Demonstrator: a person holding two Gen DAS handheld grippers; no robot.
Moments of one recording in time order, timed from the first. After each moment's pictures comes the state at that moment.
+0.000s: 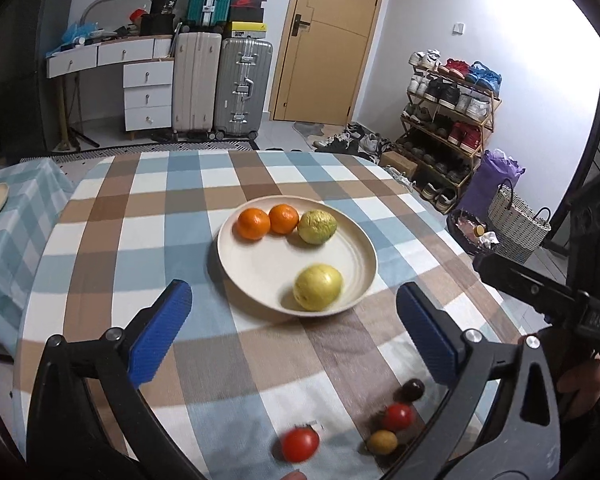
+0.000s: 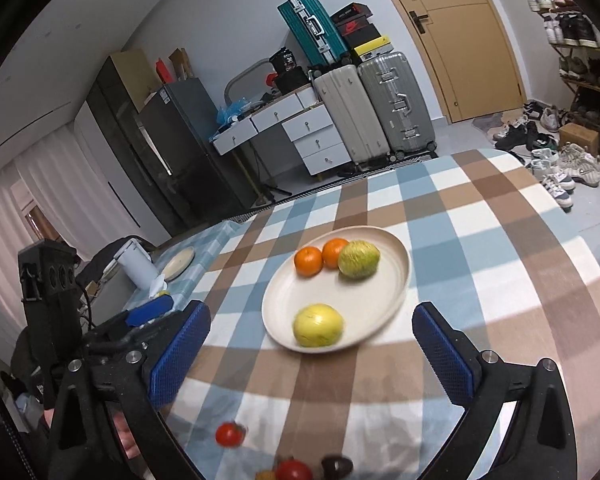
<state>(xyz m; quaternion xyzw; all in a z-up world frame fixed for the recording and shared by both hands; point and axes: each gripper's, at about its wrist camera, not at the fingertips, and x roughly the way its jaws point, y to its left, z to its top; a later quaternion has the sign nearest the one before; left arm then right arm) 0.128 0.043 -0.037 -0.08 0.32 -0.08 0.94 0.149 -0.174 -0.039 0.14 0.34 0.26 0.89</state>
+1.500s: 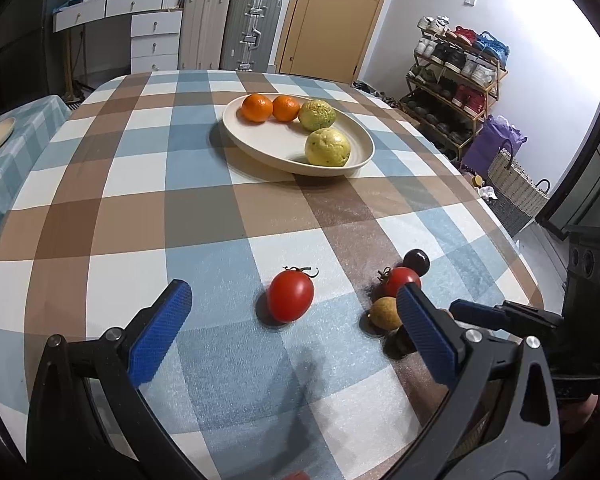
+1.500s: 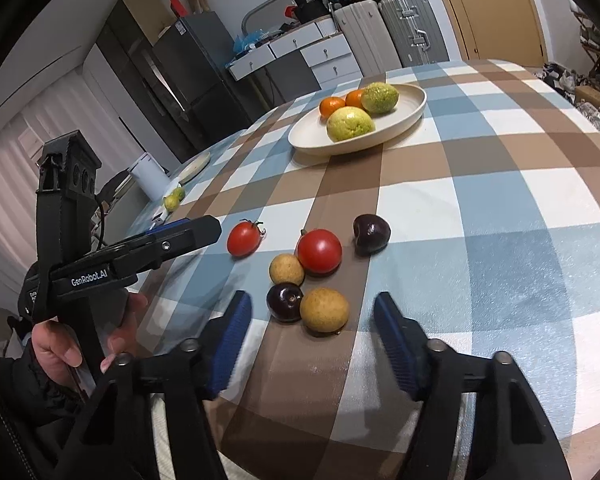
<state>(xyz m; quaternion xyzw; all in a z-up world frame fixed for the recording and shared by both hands) 0.046 0.030 -0.109 -0.10 0.40 -0.08 0.91 0.032 -0.164 -0.127 0.09 0.44 0.31 0.84</state>
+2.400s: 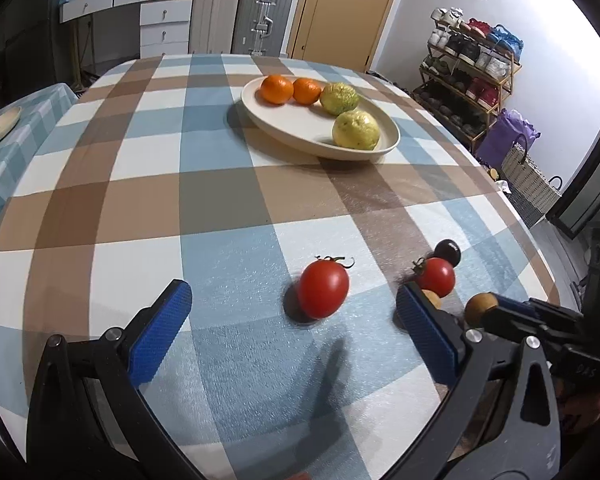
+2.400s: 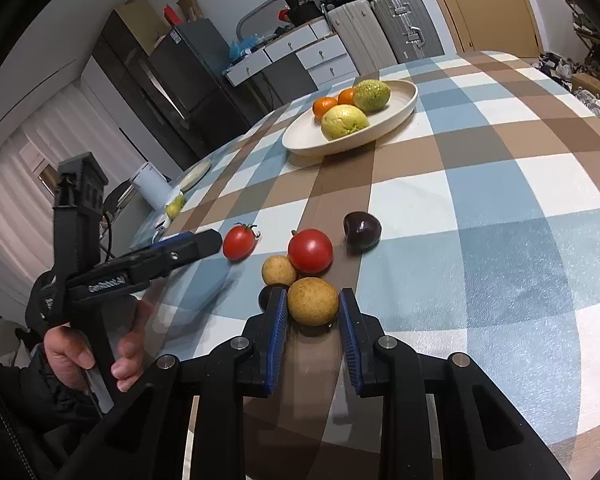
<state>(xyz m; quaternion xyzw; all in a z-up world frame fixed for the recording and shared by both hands) 0.061 0.045 -0.135 -0.10 0.42 -0.06 0.90 0.035 -0.174 -0.129 0.11 0.43 0.31 0.84</state>
